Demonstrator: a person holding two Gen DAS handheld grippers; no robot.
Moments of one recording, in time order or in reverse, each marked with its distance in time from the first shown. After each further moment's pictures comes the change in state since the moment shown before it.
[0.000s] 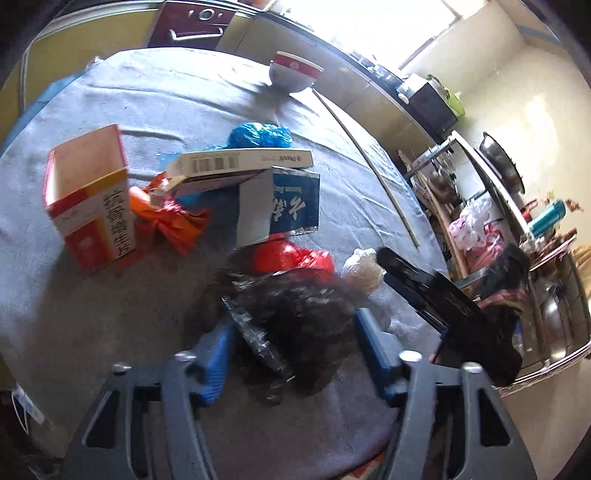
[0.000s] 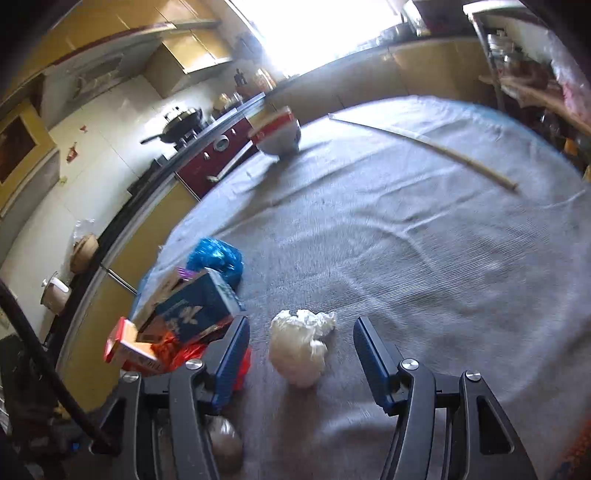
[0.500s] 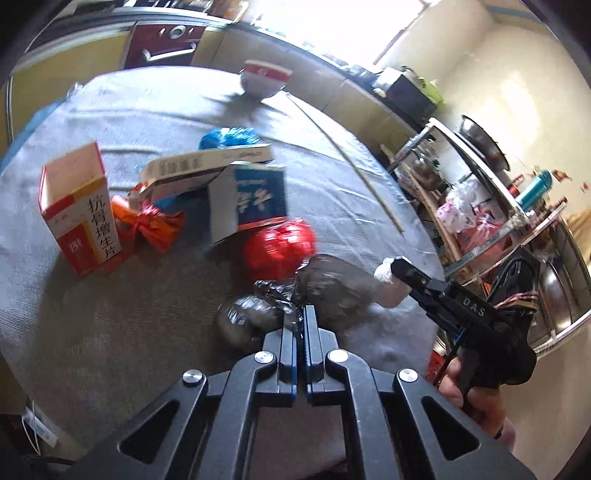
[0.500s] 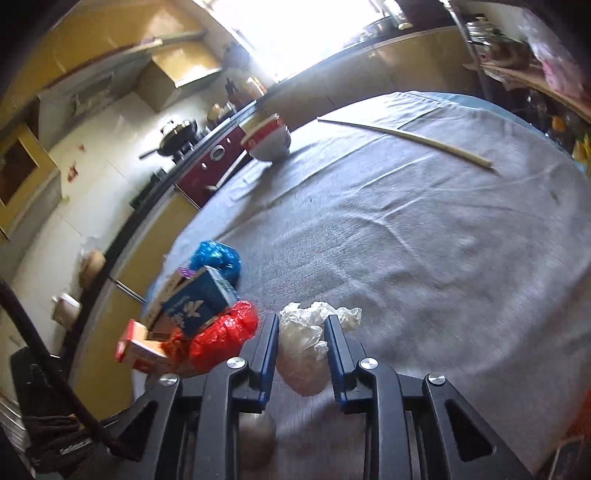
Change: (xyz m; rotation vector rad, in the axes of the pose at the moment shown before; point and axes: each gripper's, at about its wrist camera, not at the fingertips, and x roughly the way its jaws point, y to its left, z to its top) left arm -0.011 -0.023 -0.019 0.106 -0.039 -0.019; right arm -0.037 -0.021 -0.015 0.070 -0.049 0.045
